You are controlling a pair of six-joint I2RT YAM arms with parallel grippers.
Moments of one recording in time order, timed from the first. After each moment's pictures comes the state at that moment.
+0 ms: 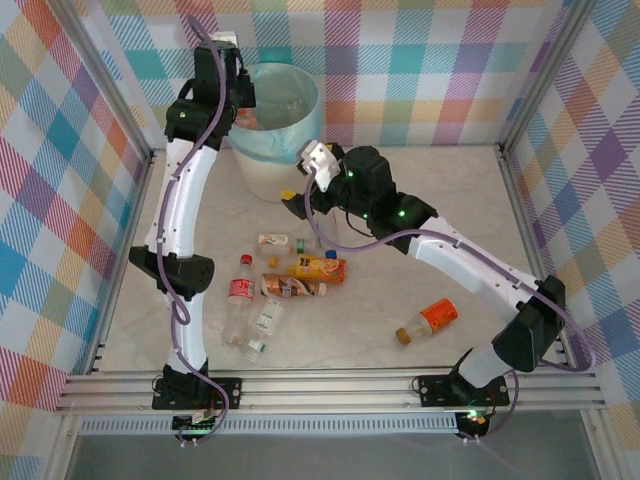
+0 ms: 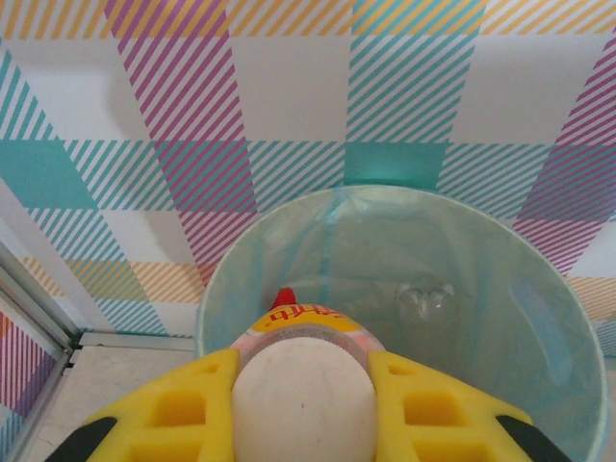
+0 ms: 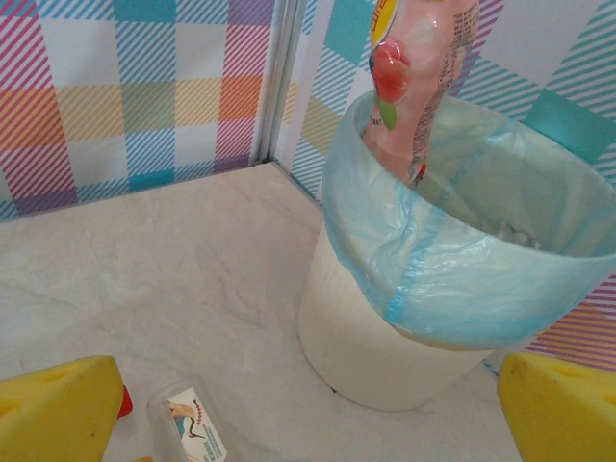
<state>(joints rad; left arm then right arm) -0.31 2.10 2.72 -0.95 -0.38 -0.11 0.80 1.53 1.50 -0.22 -0.04 -0.27</state>
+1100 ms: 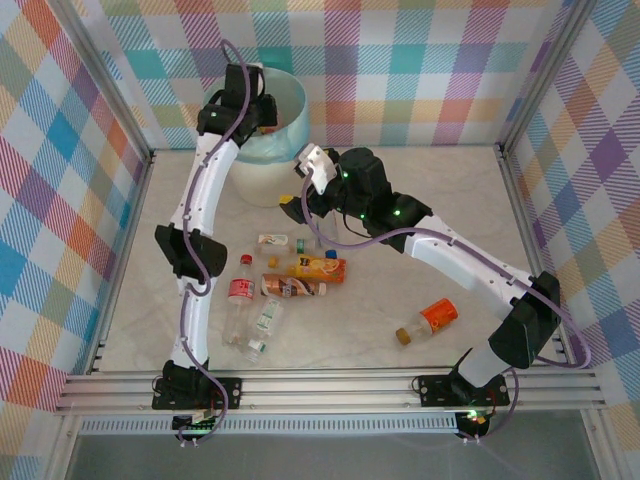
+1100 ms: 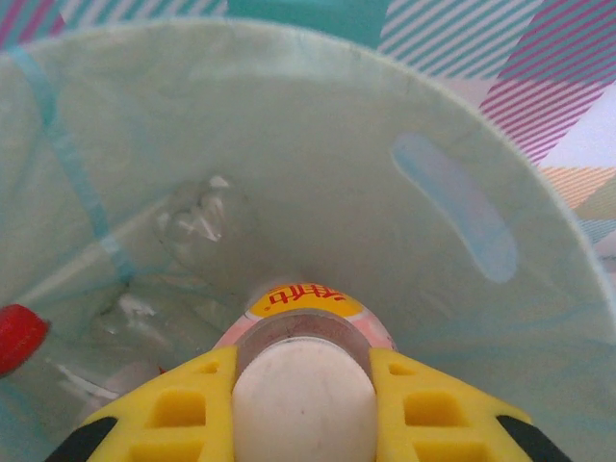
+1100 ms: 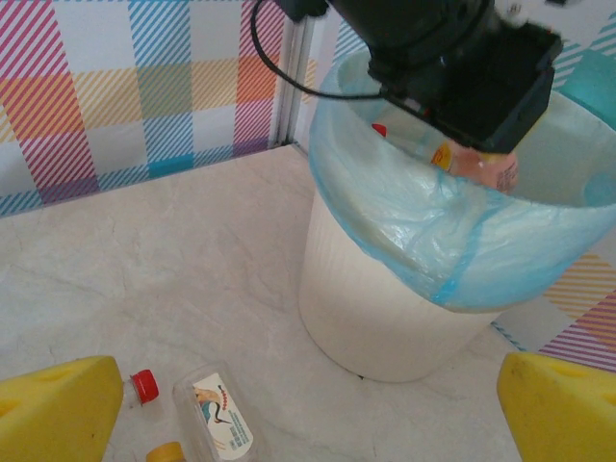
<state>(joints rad) -0.27 2.34 2.74 -0.95 -0.14 -0.20 0.80 1.55 1.50 -0.24 -0.07 -0.24</state>
